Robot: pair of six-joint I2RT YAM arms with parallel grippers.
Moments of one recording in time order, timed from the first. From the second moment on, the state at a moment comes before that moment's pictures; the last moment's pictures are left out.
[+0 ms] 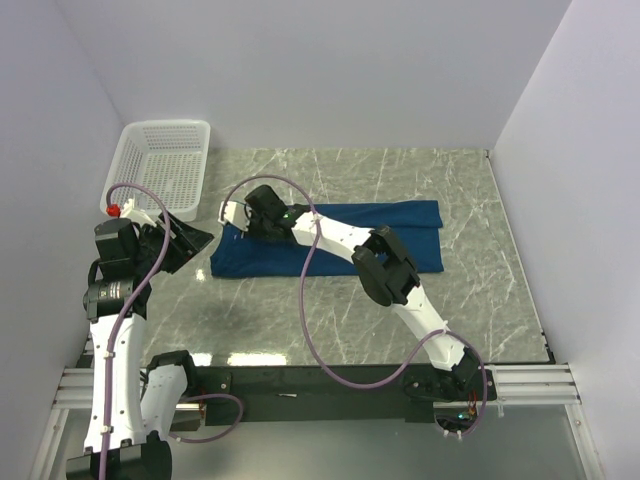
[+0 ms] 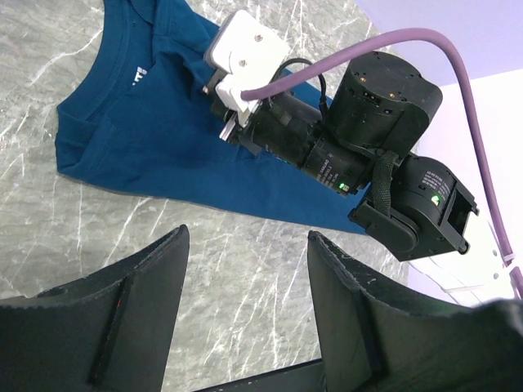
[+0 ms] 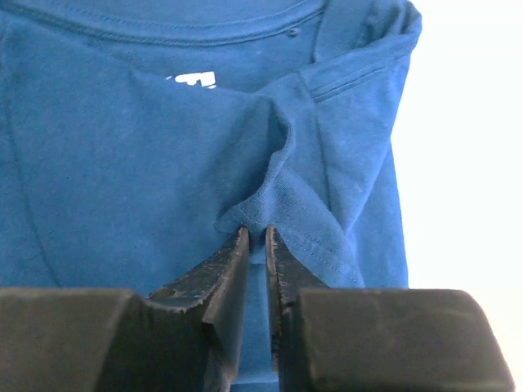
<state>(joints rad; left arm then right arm) 0.19 0.74 0.87 -0.65 0.46 -0.65 0.88 2.43 2.03 -0.37 -0.04 -0.63</state>
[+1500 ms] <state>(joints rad) 0.19 0.76 0.85 -0.63 0.50 -0.65 0.82 2.44 2.13 -0.39 -0.10 -0.63</state>
